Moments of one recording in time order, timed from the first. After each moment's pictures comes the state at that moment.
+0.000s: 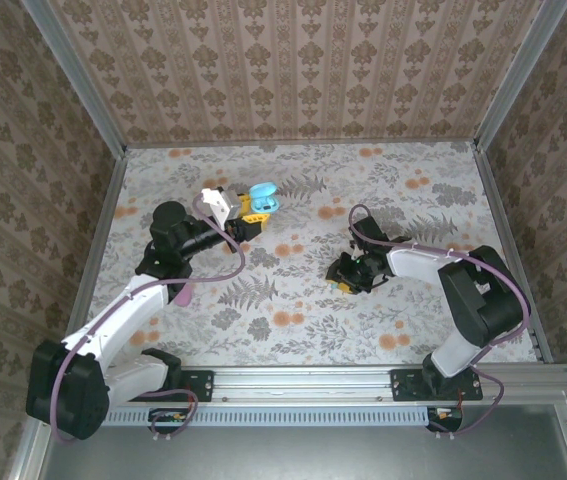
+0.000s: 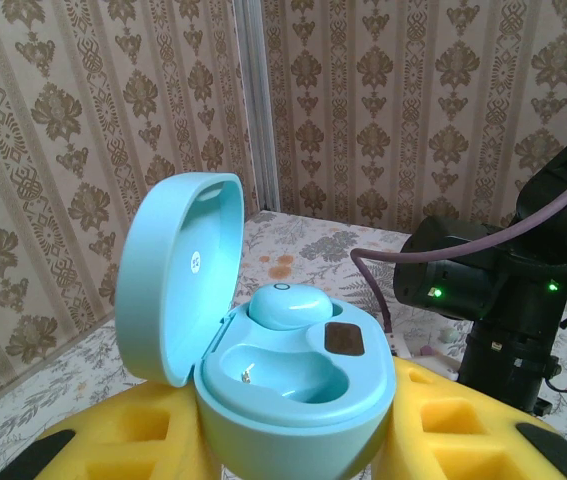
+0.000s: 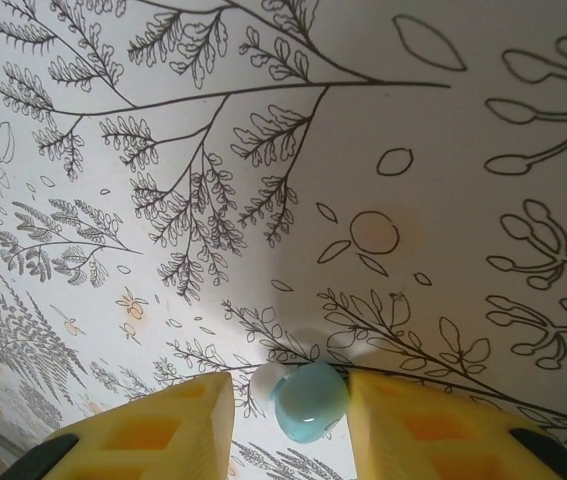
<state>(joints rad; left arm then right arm) -0.43 1.10 0.67 0.41 0.71 0.09 0.43 1.63 0.79 -0.34 -0.42 0.89</state>
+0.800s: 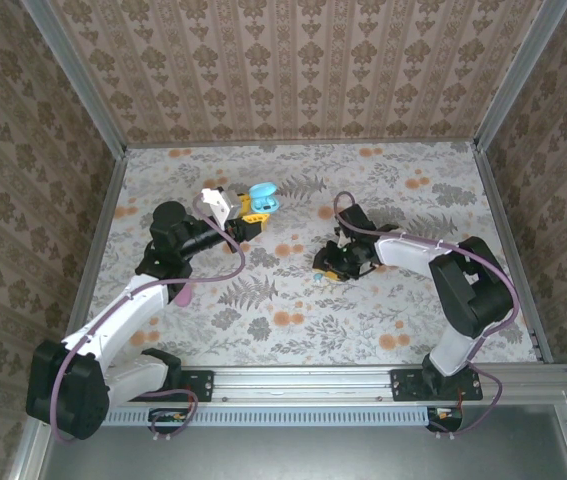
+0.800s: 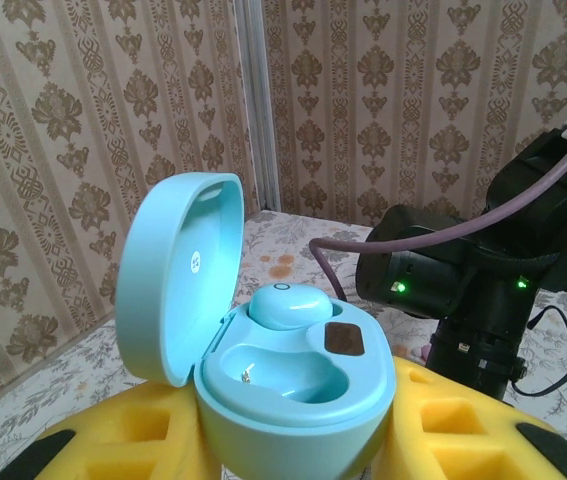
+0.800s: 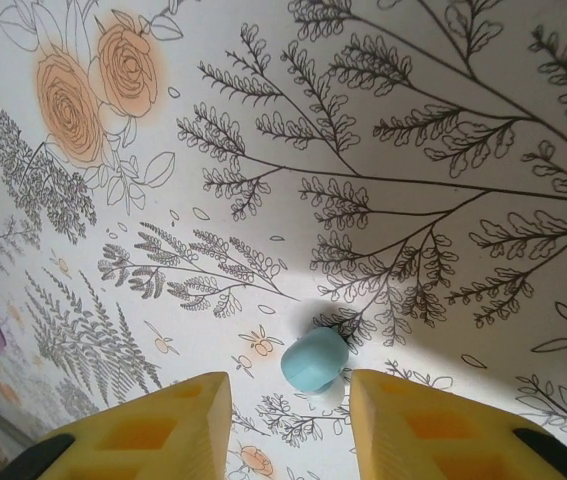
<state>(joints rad) -0.43 1.10 0.67 0.41 0.70 0.09 0.48 1.71 0.96 -0.39 -0.39 0.84</state>
